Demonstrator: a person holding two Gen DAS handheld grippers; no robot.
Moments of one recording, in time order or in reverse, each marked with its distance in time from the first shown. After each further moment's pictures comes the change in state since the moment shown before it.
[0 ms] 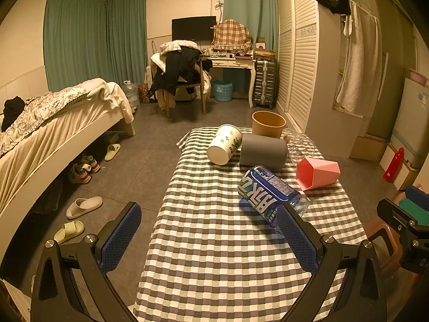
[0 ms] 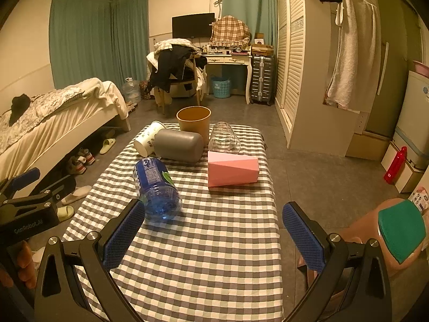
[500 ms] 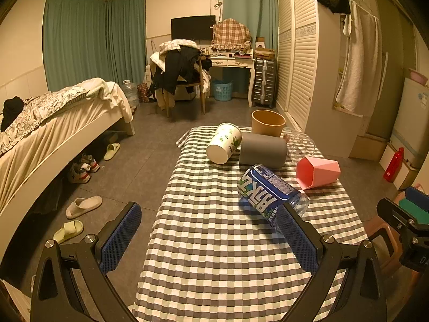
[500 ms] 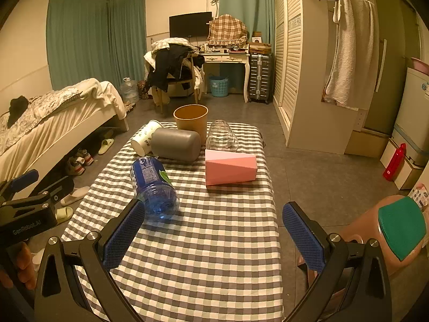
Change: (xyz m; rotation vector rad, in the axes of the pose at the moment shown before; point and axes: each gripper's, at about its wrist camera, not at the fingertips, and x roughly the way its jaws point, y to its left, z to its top) left arm 0.000 0.001 0.003 0.003 0.000 -0.003; right arm 0.003 -0.005 0.001 0.018 0.007 -0.012
